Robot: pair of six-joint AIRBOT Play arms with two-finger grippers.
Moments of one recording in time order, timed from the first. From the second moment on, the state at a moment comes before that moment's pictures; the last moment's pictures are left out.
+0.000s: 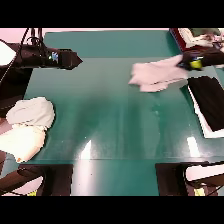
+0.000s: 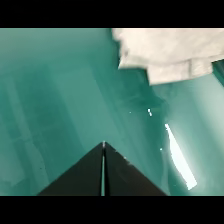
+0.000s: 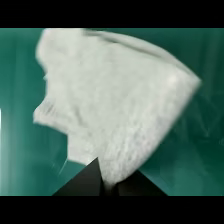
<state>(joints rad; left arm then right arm) -0.30 -1.14 1.44 1.10 -0.93 -1.49 -0.33 -1.57 1.62 -1.00 1.14 1.38</state>
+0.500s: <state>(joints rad) -0.31 -1.14 1.44 1.09 -0.93 -1.51 -0.66 -1.51 1.63 -0.84 1.05 1.39</state>
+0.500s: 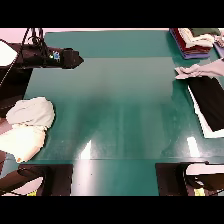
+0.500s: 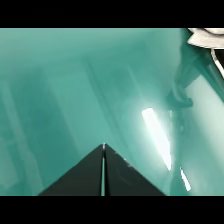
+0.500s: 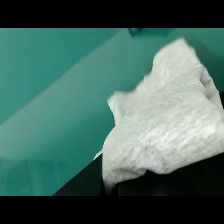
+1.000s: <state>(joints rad) -0.31 -1.14 1.44 1.09 -0.96 -1.52 -0.69 -1.37 1.63 -0.81 0.92 1.34</state>
